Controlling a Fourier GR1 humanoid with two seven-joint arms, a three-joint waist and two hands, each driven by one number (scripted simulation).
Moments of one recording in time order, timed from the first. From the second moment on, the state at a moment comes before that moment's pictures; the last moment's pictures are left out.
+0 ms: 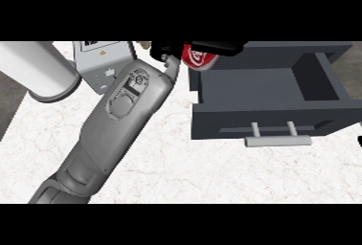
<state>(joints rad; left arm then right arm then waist) -1.13 0.00 -0.17 -1.04 0.07 0.45 0.26 0.30 -0.01 -0.25 -2.20 -0.10 0.20 0.08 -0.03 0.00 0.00</state>
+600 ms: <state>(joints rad) -1.39 0.00 -0.24 -0.71 0.21 0.53 0.20 0.27 -0.03 -0.27 -2.16 -0.11 0.21 0.09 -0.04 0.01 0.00</state>
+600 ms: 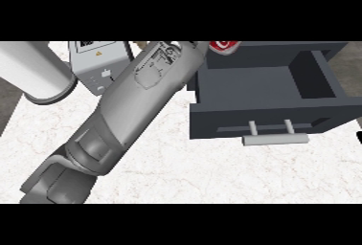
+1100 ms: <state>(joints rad) -1.47 0.00 -0.34 -0.53 0.35 0.57 0.13 0.22 -0.04 -0.26 -2.16 -0.10 0.20 0.12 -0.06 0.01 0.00</state>
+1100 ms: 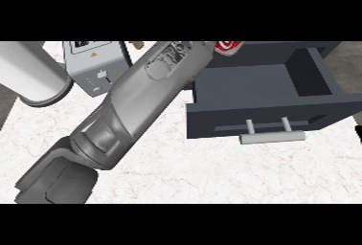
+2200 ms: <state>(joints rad) -1.45 0.00 -0.58 -0.38 0.48 0.66 -0.02 0.11 -0.07 -0.25 -2.12 -0.09 0.19 0.15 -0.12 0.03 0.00</state>
